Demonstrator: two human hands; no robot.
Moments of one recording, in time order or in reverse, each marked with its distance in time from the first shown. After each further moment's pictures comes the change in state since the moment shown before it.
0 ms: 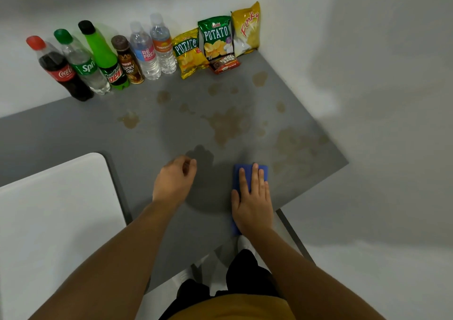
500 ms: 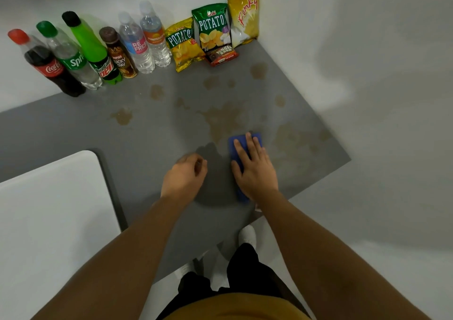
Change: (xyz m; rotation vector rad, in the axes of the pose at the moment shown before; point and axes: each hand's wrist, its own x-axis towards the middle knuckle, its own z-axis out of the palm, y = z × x) left_hand 0.002 0.023 0.027 0.129 -0.072 0.103; right_hand 0.088 0.032 -0.020 0.066 -0.062 -0.167
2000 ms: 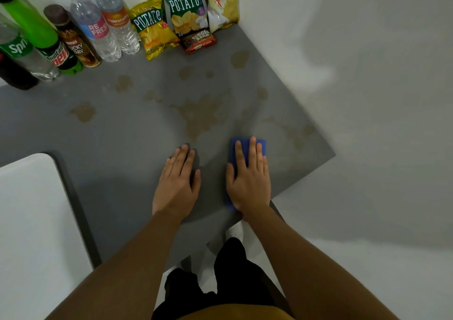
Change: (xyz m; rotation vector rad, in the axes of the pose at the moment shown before) left_hand -0.006 0.001 0.068 0.137 0.162 0.264; right_hand -0.027 0.014 0.005 -0.042 0.077 0.233
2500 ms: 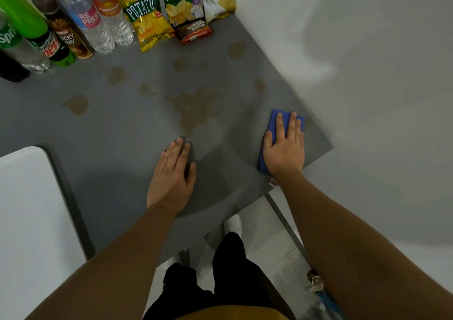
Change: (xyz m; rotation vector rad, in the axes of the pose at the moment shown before) left_hand -0.001 -0.005 0.005 0.017 0.013 0.017; right_hand 0.062 0.080 -0.037 0.036 0.019 0.232
